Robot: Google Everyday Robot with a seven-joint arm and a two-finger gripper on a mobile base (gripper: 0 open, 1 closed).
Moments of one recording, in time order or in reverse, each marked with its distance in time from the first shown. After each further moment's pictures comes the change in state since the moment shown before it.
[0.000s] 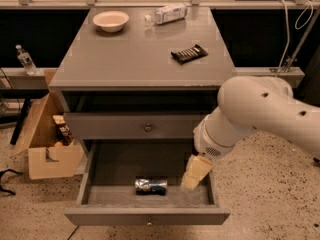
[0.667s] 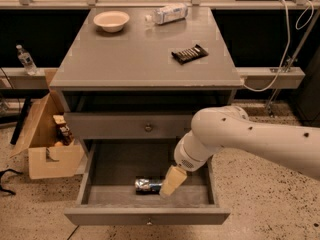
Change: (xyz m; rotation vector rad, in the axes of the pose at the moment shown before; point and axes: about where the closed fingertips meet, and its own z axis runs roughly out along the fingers) arm -0.013 -0.006 0.111 -0.040 -0.035 0.108
